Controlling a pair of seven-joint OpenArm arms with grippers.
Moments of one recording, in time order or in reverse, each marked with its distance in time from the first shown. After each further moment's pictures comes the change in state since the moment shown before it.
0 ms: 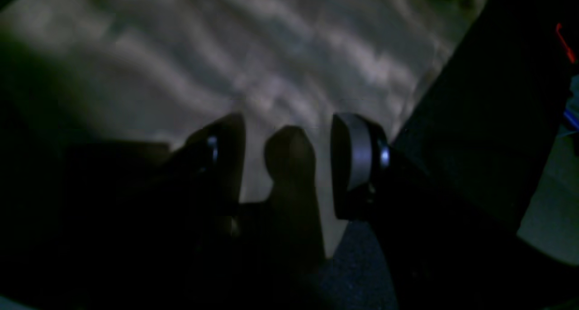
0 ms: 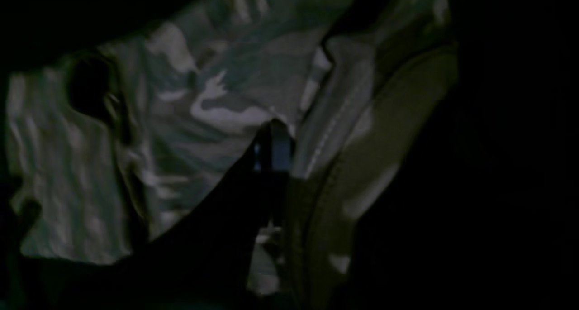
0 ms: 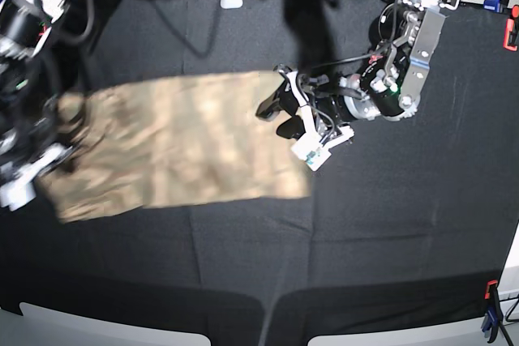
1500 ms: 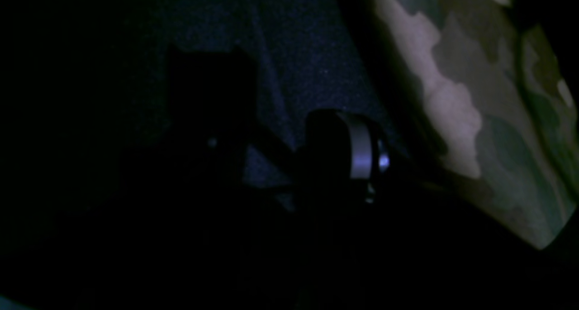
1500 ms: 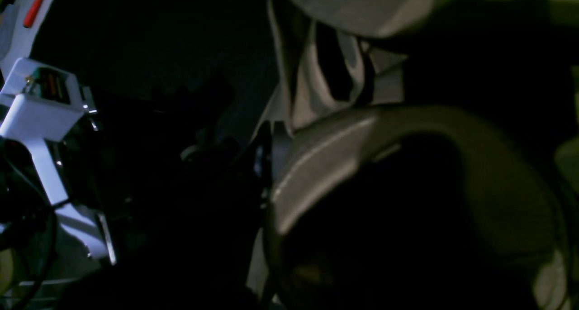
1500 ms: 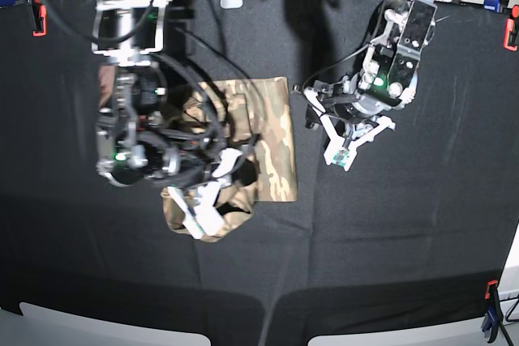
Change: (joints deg) left arm 2.1 0.9 0.0 0.1 17.5 26.4 2.8; right arm 1.2 -24.8 -30.9 10.6 -6.6 -4.9 -0.3
